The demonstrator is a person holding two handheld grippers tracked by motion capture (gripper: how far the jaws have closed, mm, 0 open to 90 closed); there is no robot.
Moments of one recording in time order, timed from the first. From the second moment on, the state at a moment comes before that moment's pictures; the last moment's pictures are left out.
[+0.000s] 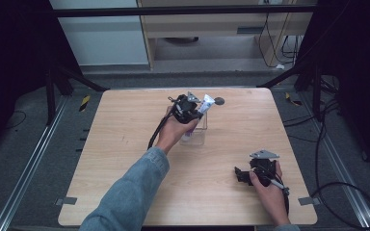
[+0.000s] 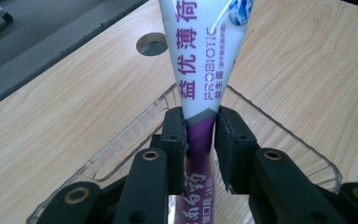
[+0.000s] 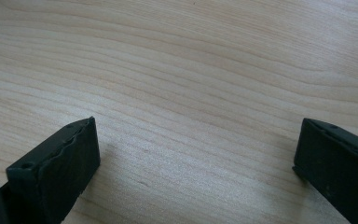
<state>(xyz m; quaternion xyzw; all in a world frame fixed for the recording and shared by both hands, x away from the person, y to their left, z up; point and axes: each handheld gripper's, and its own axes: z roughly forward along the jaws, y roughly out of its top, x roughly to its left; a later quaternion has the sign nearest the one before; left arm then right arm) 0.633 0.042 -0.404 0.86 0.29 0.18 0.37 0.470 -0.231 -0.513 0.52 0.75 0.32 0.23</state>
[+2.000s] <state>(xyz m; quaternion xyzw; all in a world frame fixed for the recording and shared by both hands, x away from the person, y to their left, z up) 0.582 0.061 -0.368 0.87 0.25 0.21 0.38 0.470 -0.230 -0.513 0.52 0.75 0.32 0.23</state>
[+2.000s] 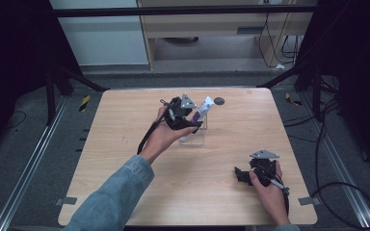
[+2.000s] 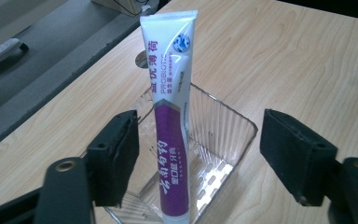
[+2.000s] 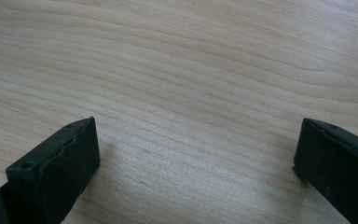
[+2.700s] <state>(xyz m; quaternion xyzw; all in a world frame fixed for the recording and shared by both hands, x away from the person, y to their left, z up) 0.565 0.070 -0.365 0.88 0.25 0.20 0.37 0.470 -0.230 -0.513 0.53 0.75 0.32 0.22</state>
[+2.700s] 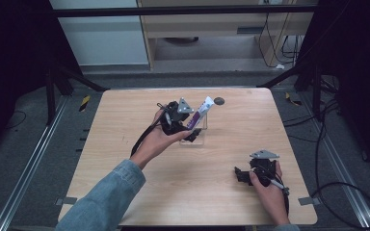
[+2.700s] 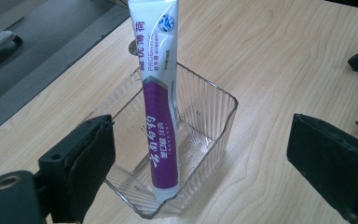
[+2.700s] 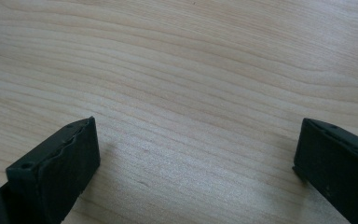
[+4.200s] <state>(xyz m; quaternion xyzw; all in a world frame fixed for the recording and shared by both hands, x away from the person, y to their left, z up) 0.525 0.155 -0.378 0.85 0.28 0.23 0.38 0.470 -0.230 -0.513 0.52 0.75 0.32 0.23</state>
